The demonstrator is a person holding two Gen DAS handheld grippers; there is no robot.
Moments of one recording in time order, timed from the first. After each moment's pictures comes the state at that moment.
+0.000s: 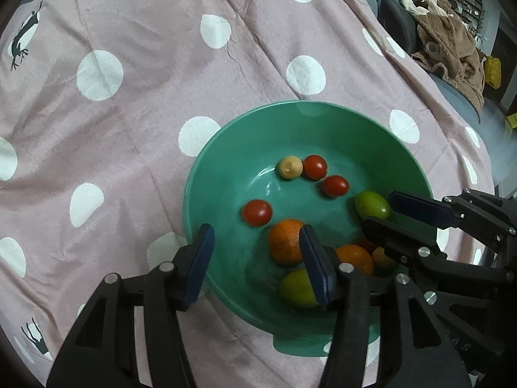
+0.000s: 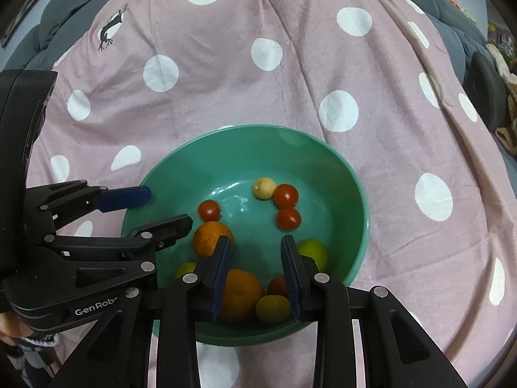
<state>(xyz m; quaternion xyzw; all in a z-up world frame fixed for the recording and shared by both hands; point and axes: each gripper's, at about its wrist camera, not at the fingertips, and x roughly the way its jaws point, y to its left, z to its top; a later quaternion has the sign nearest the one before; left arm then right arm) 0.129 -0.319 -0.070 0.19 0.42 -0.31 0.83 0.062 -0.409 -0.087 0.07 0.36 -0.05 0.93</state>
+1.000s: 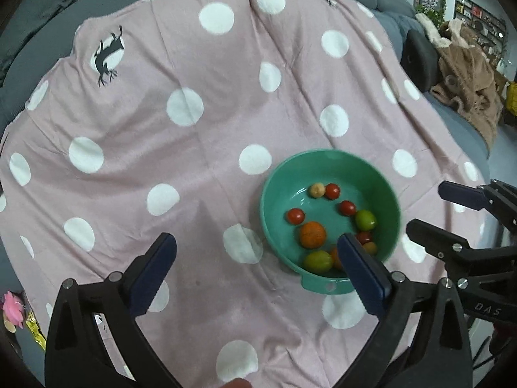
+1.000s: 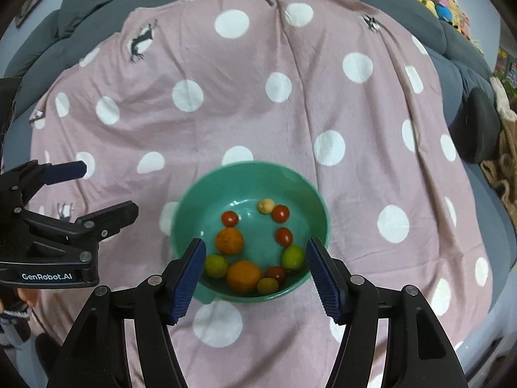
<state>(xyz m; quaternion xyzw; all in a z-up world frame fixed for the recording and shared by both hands) 0.093 -0.261 0.041 0.16 0.40 -0.24 0.87 0.023 -0.391 0.012 0.02 0.38 -0.04 0.92</state>
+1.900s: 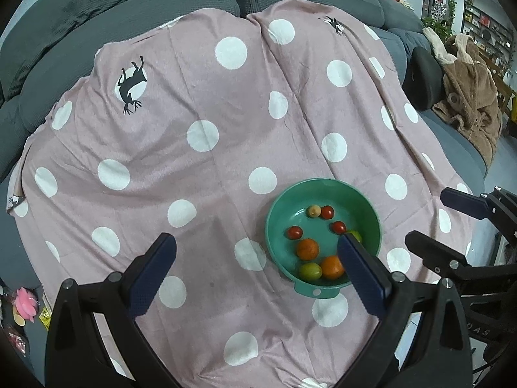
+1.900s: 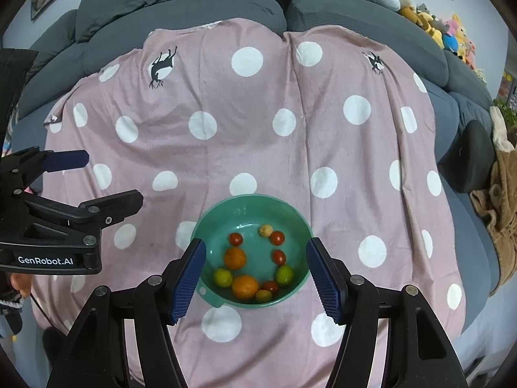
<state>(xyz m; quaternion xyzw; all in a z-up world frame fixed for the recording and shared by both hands) 0.087 -0.263 0.106 0.15 0.40 -0.22 0.88 0.007 -0.379 0.074 -0.01 0.36 -0.04 0.93</state>
